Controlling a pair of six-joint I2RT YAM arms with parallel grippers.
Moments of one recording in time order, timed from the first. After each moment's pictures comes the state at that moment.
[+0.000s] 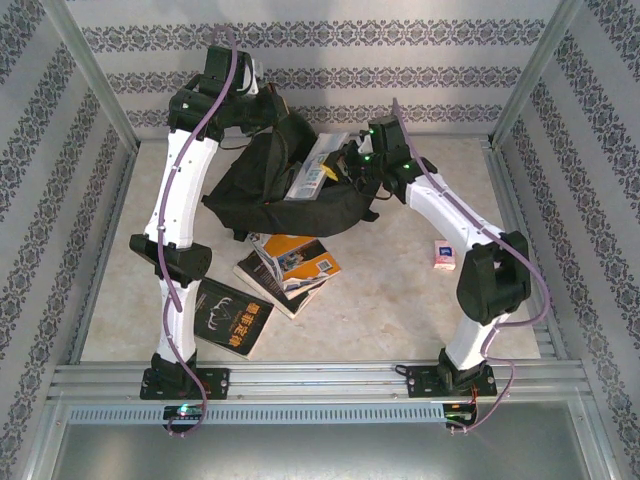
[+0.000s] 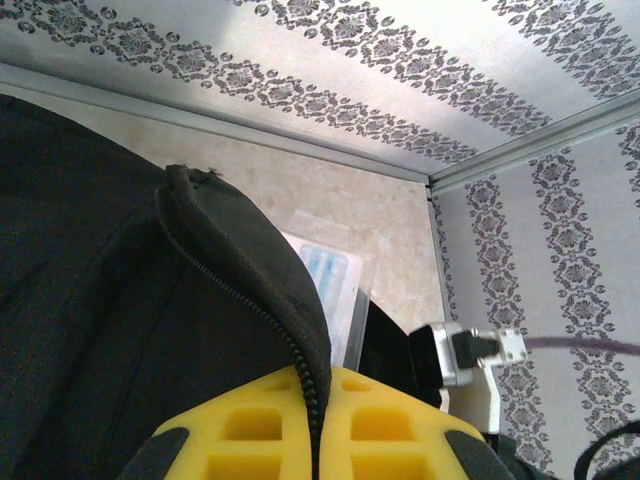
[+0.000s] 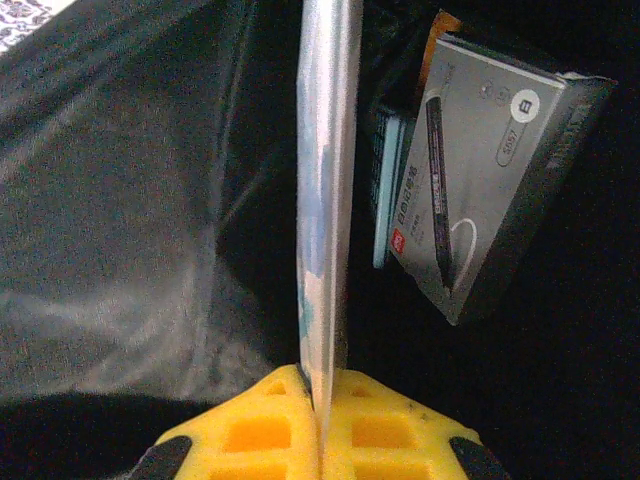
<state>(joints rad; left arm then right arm) -0.30 2.17 2.81 -1.26 0.29 -0.65 0.39 1.78 1.56 -0.34 -0.57 1.20</state>
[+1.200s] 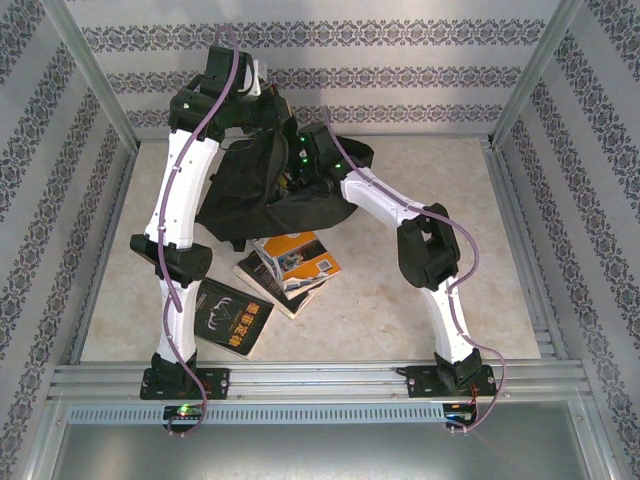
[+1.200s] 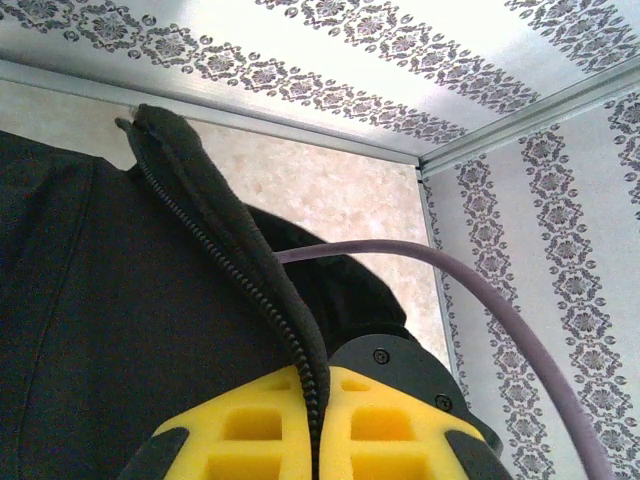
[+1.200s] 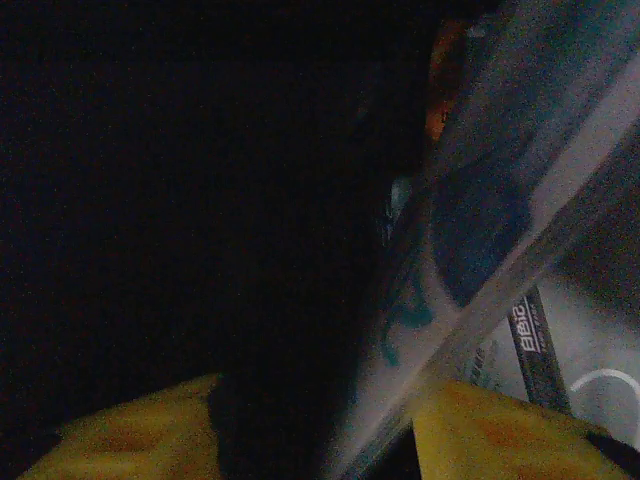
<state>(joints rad) -0.30 2.17 2.81 -1.27 0.33 -0.62 0.58 2.22 1.96 -0.29 -0.41 1.30</state>
